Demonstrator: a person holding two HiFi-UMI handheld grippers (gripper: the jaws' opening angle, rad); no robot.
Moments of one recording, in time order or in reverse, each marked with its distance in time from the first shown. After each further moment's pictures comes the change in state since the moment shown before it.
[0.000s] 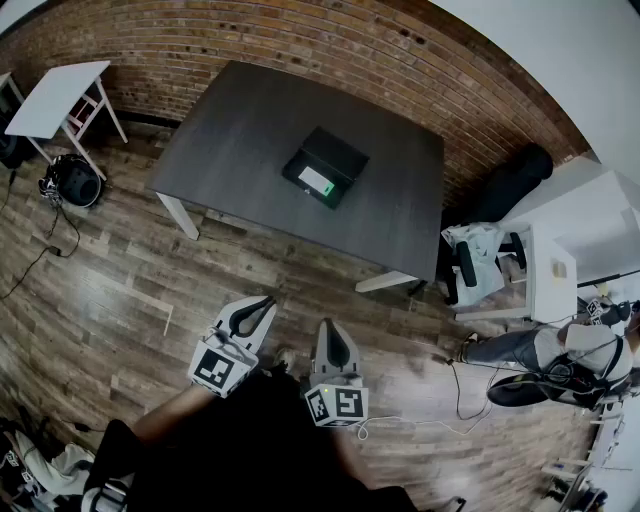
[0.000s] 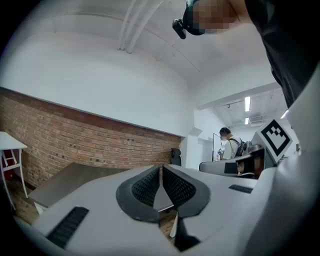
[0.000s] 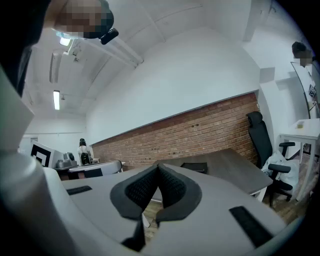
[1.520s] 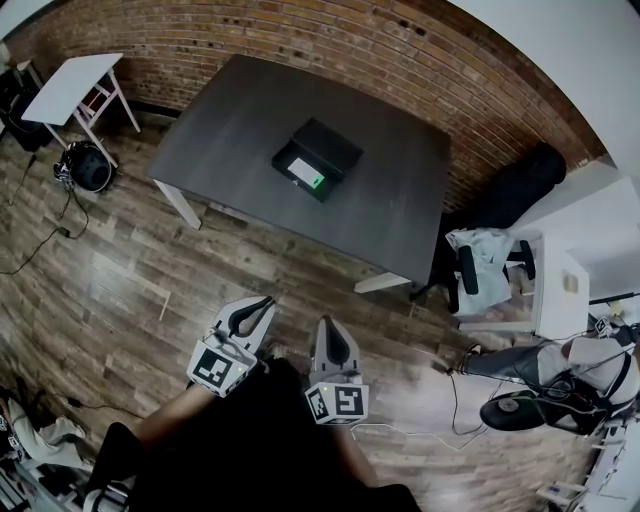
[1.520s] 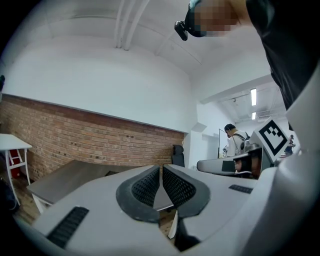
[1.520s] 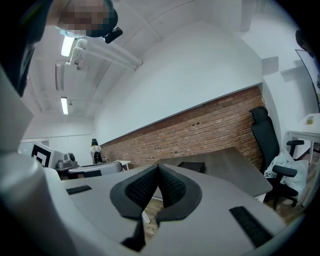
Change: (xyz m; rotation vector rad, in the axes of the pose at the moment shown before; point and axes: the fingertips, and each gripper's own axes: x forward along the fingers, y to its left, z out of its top) left arm 0.063 -0.084 -0.027 0.007 0.051 0.078; right arm -0.028 -0.101 0.007 0.005 0.011 0.116
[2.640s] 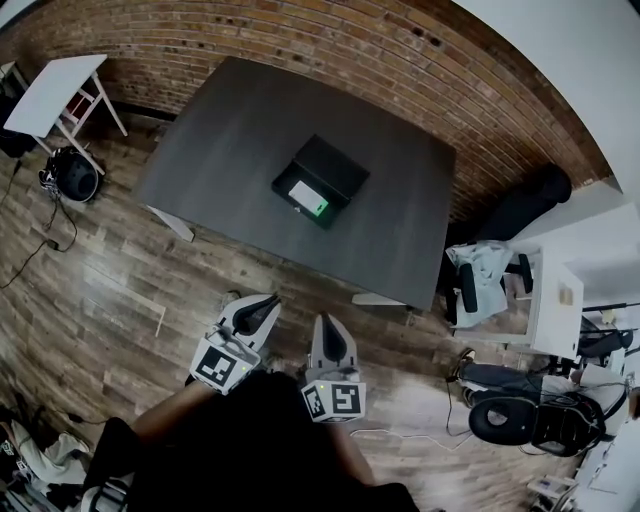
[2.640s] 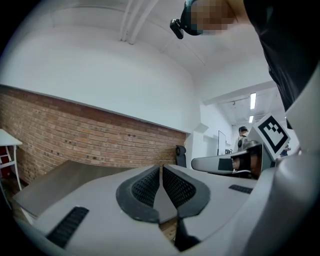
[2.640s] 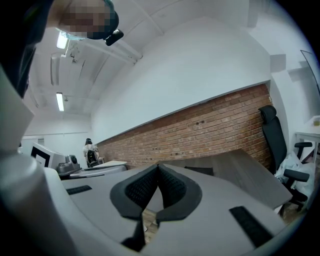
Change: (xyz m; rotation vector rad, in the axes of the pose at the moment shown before) left arm 0.075 0.114 0.010 -0.016 -0.009 -0.059; right arm 0.143 0.007 0.013 -0.035 0.013 -0.016
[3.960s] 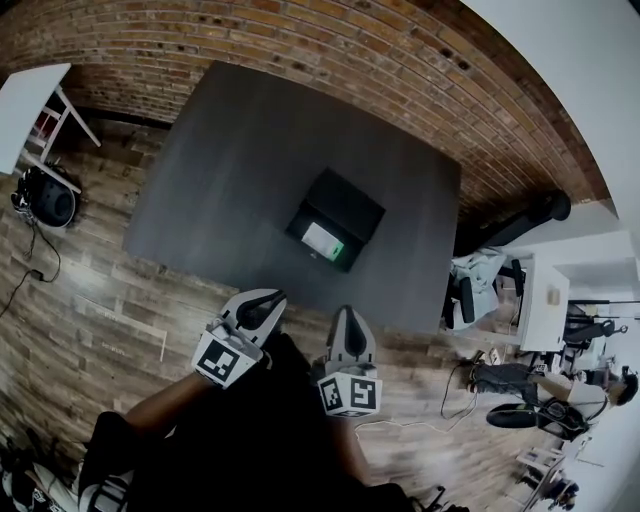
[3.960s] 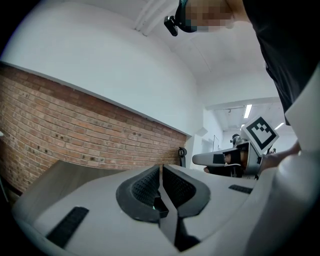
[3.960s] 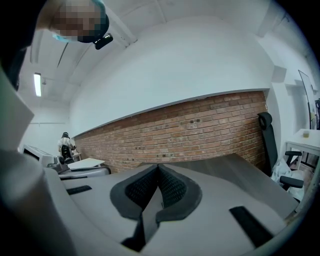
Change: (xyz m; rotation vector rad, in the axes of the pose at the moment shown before) left arm 0.071 0.213 0.020 -0.031 0.028 -0.150; right arm 0.207 -0.001 0.026 -0.004 0.053 -0.237
